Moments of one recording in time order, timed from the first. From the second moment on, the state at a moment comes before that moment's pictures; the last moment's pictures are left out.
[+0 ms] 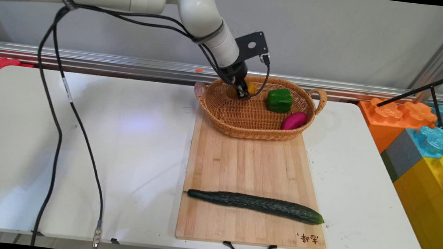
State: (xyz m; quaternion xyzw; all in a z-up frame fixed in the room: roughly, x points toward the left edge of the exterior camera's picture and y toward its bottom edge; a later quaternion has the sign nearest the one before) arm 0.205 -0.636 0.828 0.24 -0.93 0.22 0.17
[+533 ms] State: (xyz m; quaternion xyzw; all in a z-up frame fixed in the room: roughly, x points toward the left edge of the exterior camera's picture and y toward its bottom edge) arm 0.213 -0.654 0.809 0.25 -0.93 0.21 0.16
